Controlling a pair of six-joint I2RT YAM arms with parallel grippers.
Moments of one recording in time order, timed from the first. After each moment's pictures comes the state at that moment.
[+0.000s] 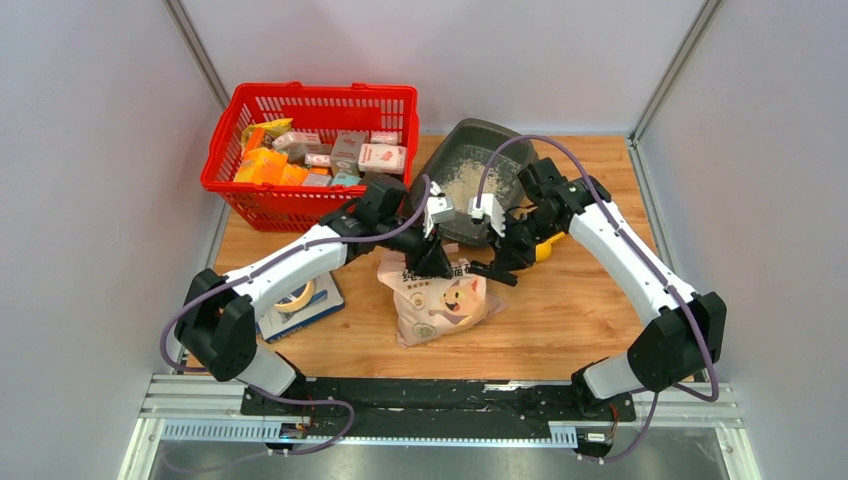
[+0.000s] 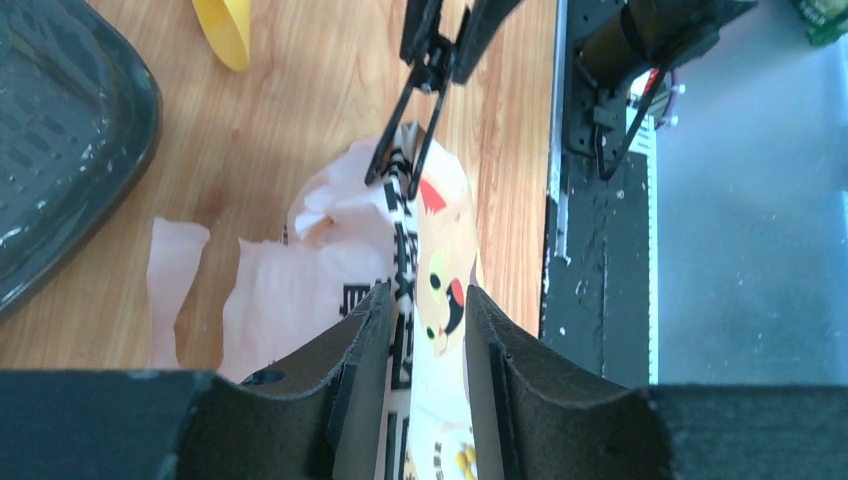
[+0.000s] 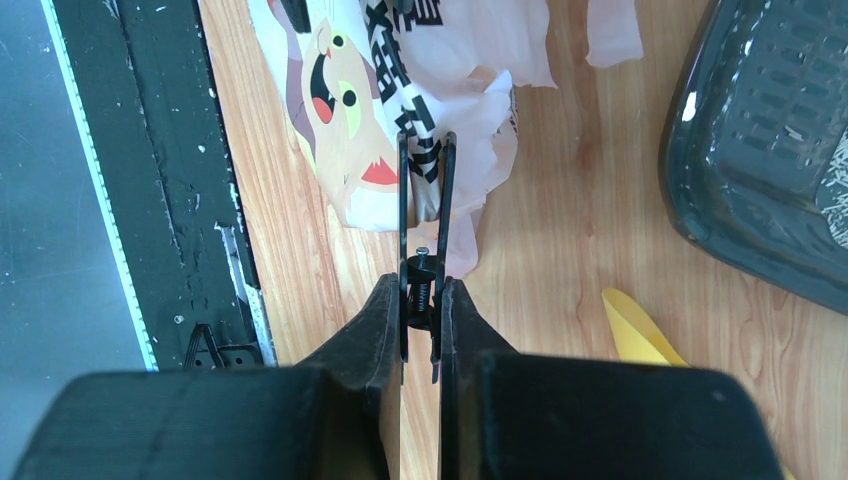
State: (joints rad) left arm -0.67 1.51 1.14 -0.31 0.86 0.14; right arm 0.42 1.45 1.37 -1.19 -0.64 -0.84
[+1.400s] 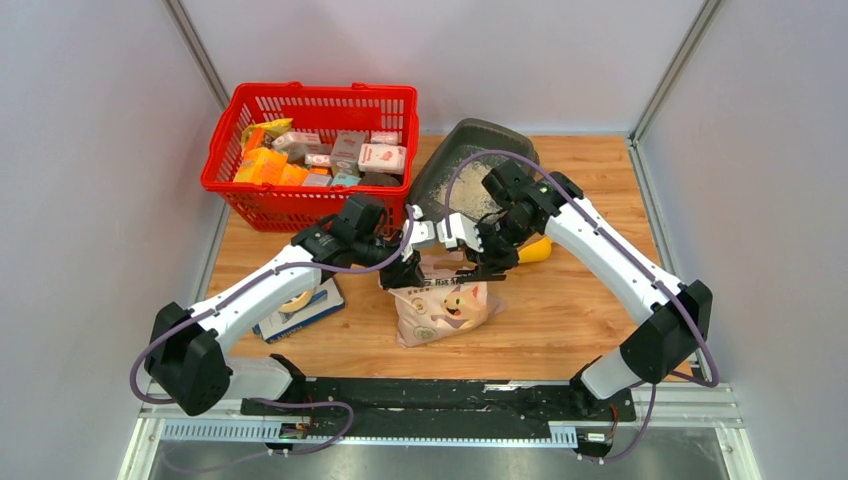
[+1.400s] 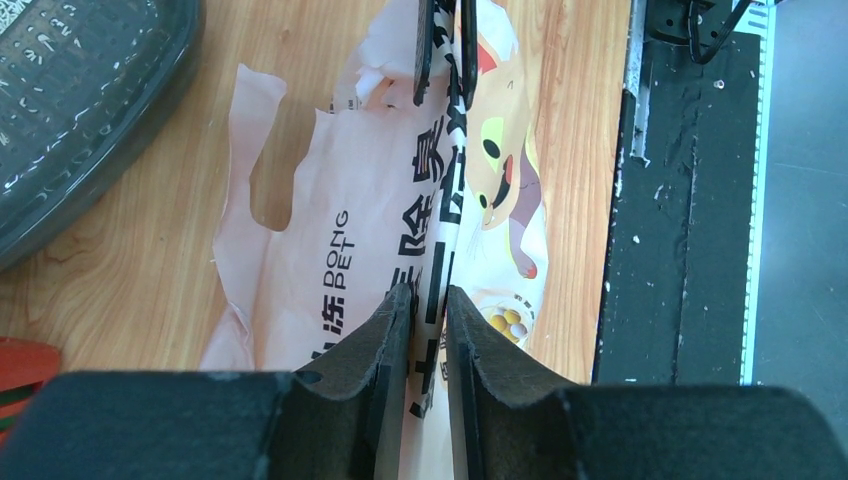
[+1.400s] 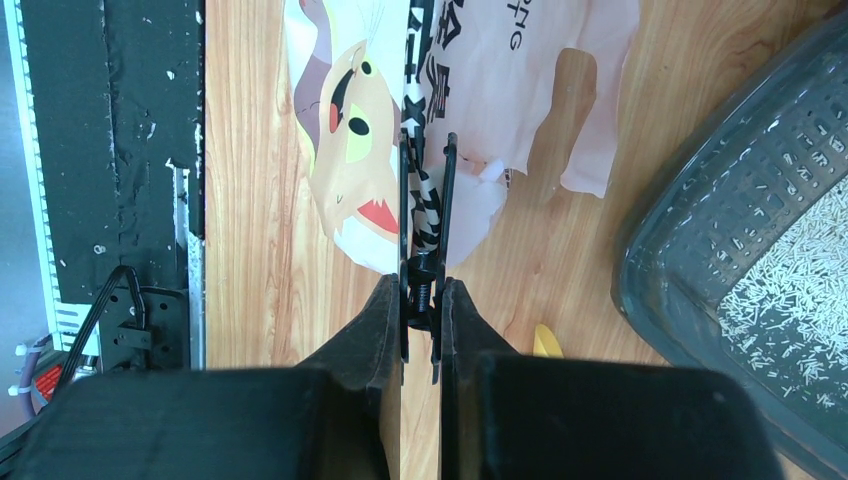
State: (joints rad) left arm -0.65 1.30 1.00 -0.50 0.70 0.42; right arm 0.62 1.52 1.51 -1.29 -0.50 -1.04
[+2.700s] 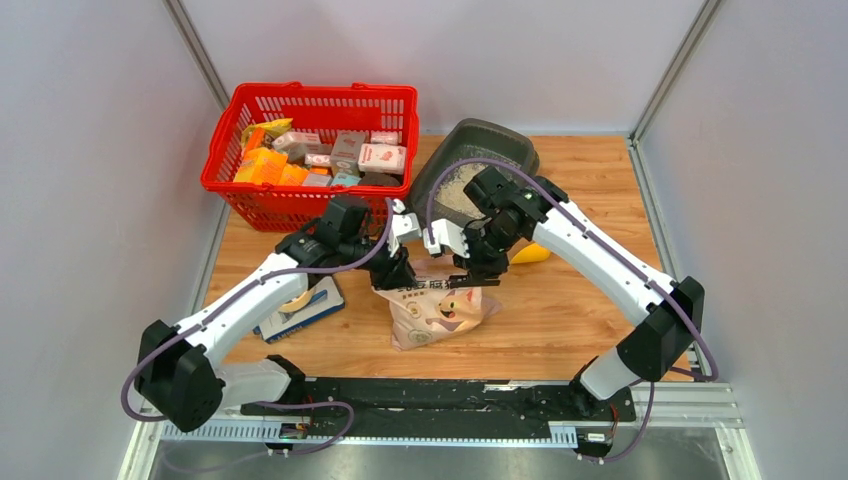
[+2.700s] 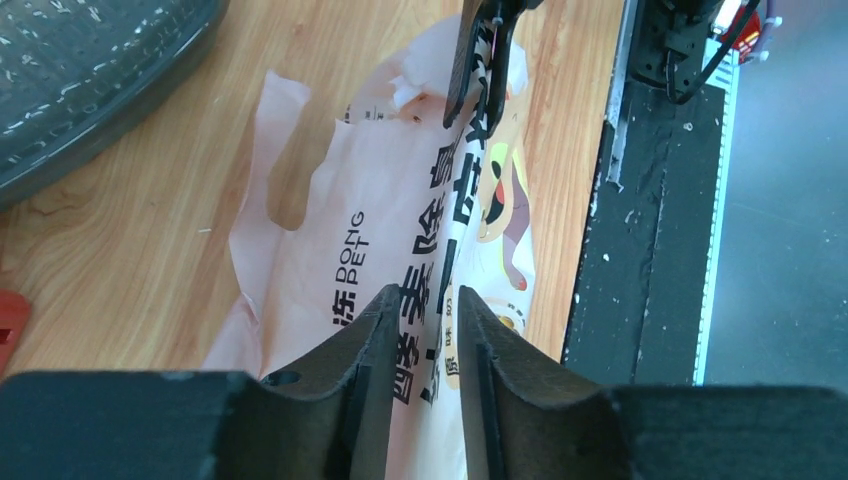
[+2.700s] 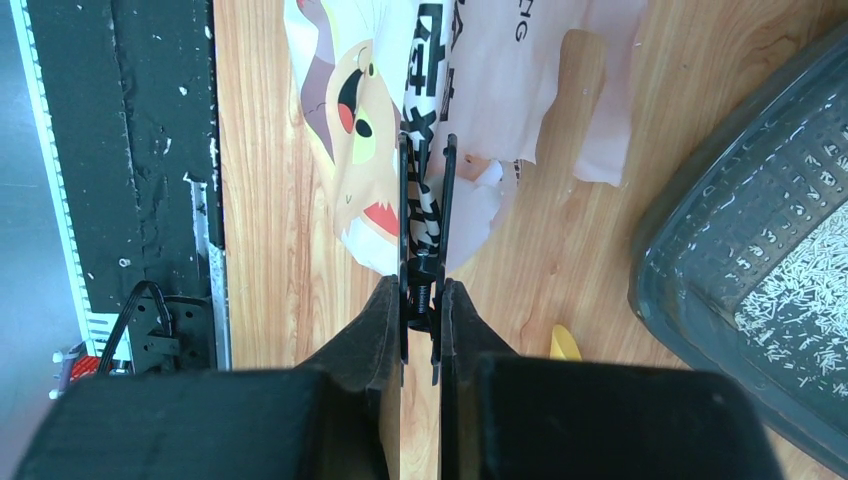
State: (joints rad) left arm -0.59 1.22 0.94 -0.48 0.74 0.30; right arm 0.72 1.54 1.54 -1.28 -0.42 -0.91
